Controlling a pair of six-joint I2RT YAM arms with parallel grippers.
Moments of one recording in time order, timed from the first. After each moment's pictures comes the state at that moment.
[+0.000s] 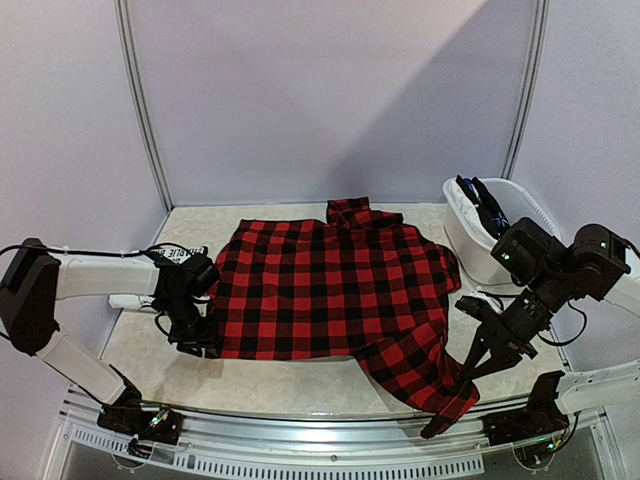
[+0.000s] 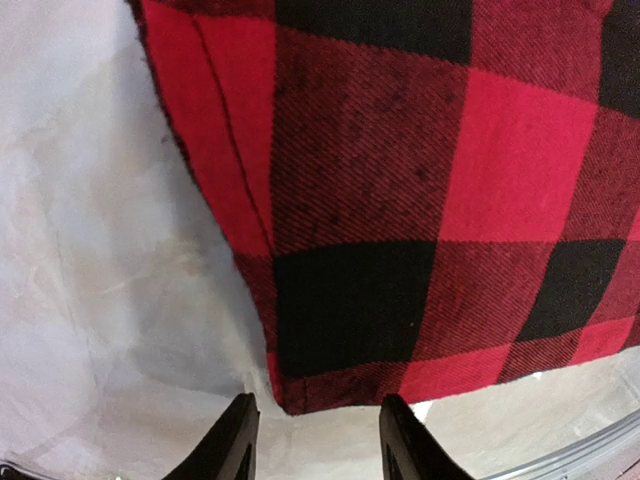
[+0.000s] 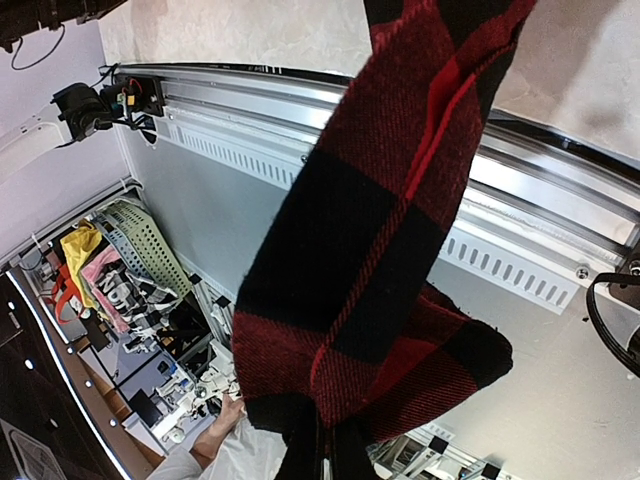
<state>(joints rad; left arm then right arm) -0.52 1.47 0.75 -0.81 0.11 -0.63 0.89 0.97 1.07 -1.30 -0.65 0.94</state>
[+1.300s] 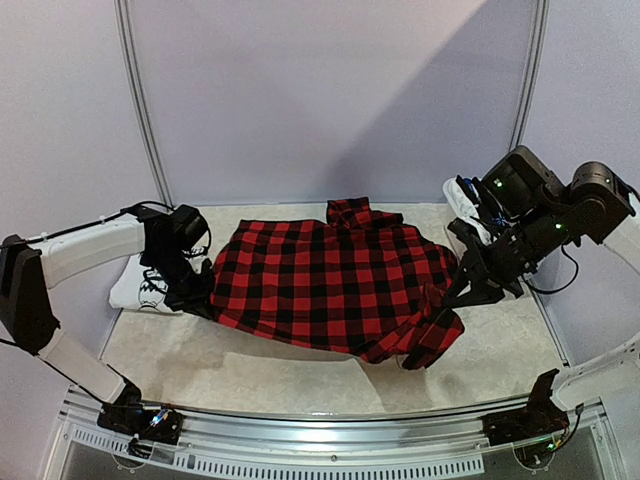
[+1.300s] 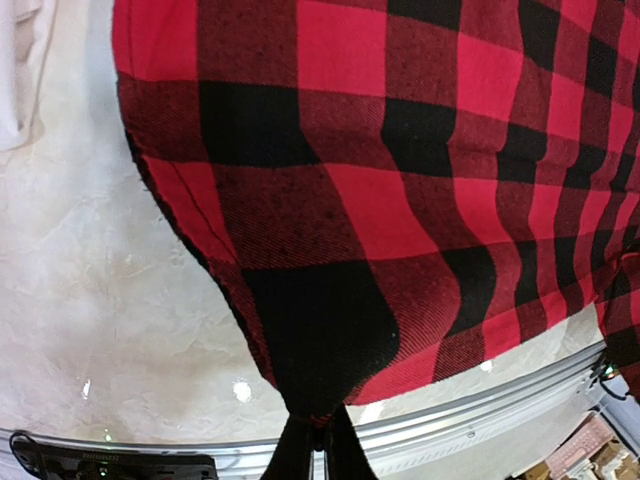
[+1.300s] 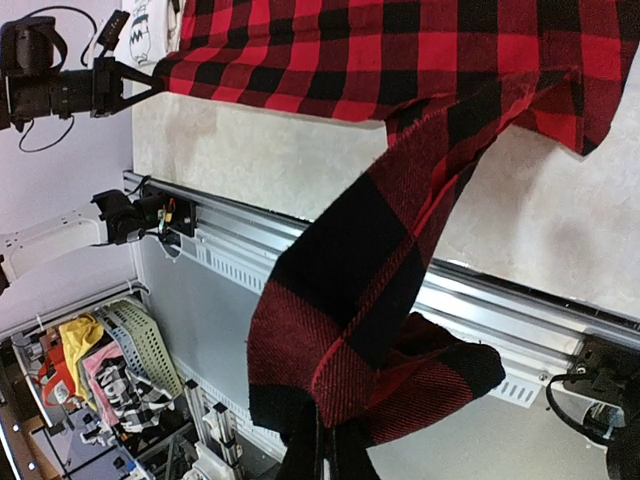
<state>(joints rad) -0.41 1.48 1.07 -1.05 0.24 -0.55 0.89 1.21 1.51 -1.34 -0.34 0.92</state>
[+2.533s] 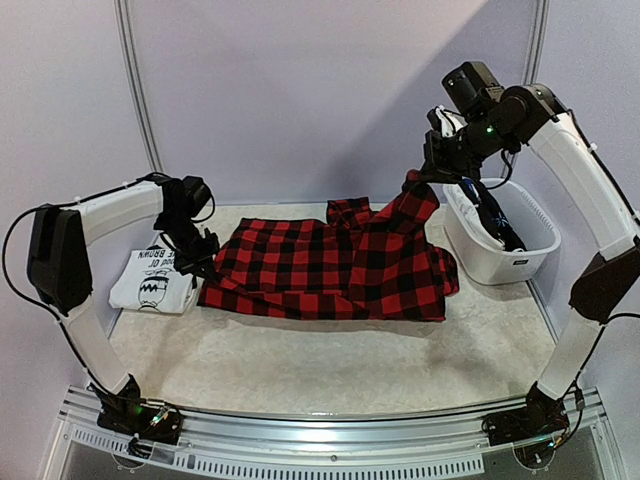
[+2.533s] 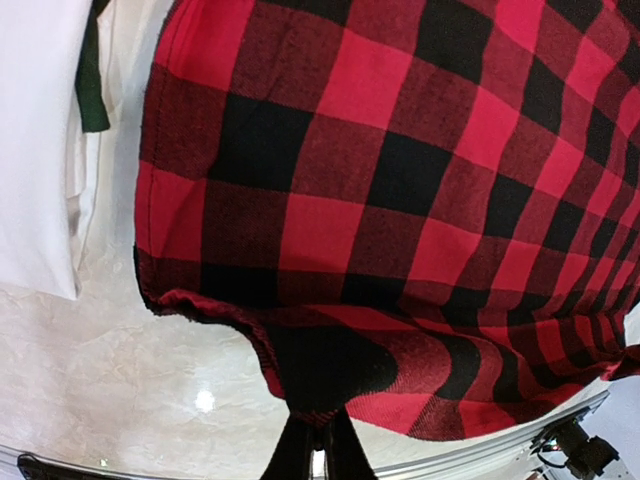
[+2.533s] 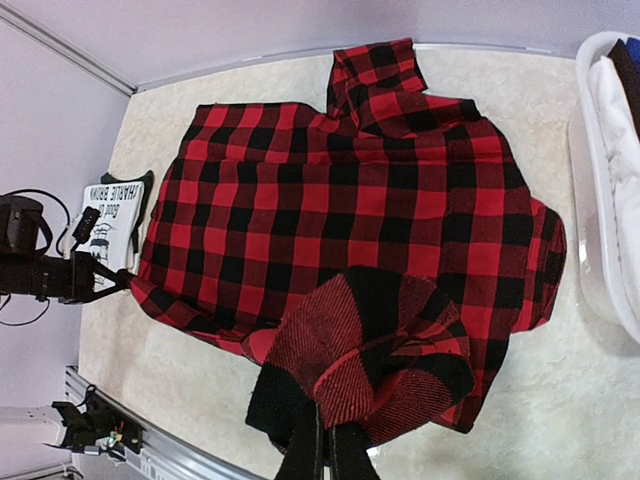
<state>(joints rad) -0.28 1.76 1.42 -1.09 0.21 -0.59 0.60 1.76 2.25 -1.35 -0.01 0.57</state>
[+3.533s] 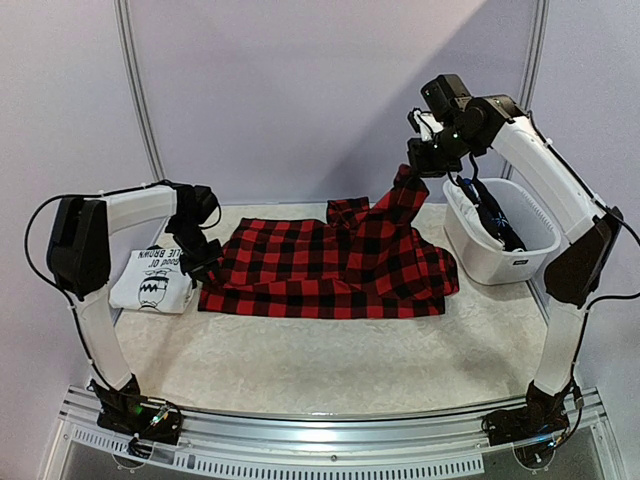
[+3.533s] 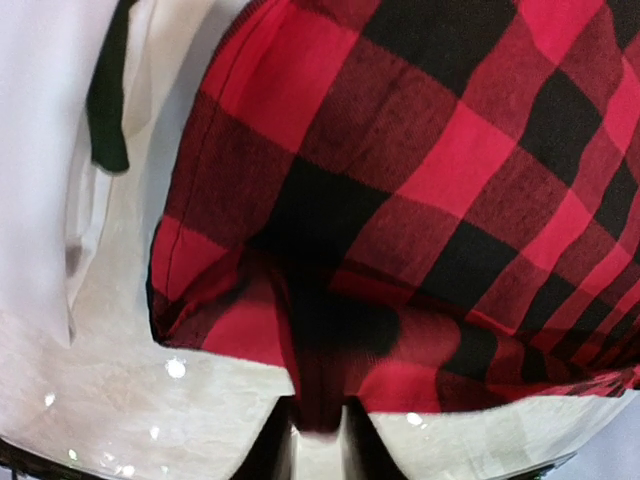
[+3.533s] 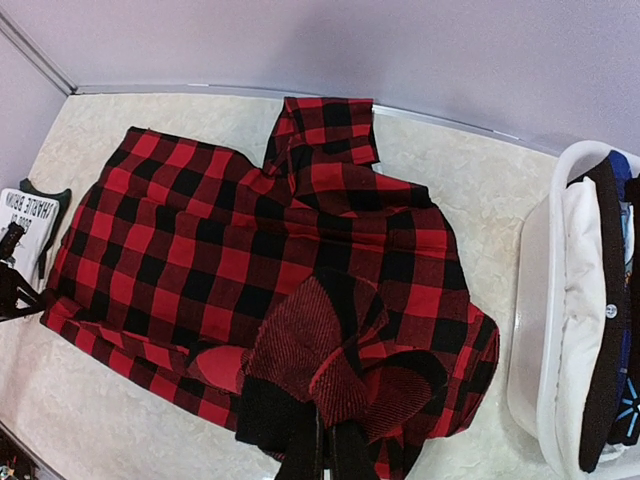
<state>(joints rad) -0.26 1.92 1.47 -1.08 0.17 -0.73 0.54 1.94 2.30 -1.19 0.11 0.29</state>
